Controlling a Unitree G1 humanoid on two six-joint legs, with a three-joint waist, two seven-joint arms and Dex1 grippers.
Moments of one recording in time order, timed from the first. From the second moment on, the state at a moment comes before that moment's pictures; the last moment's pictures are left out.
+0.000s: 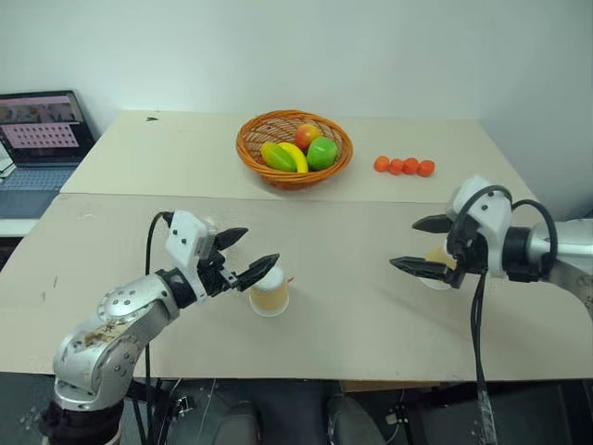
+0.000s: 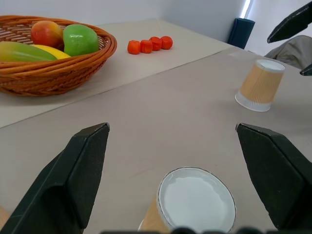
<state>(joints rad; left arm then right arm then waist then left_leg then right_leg) -0.16 0.54 0.15 -0.63 -0.63 0.74 -0.54 -0.42 -1.09 -0.09 -0.48 0.63 0.91 0.81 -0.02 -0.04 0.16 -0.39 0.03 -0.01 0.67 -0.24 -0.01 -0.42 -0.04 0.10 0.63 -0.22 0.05</state>
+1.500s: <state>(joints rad) -0.21 0.49 -0.07 -0.36 -0.39 0.42 -0.73 -0.34 -1.13 -0.24 -0.59 0.65 1.04 0.78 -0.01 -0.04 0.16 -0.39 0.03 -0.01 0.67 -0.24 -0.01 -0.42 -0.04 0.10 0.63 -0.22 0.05</state>
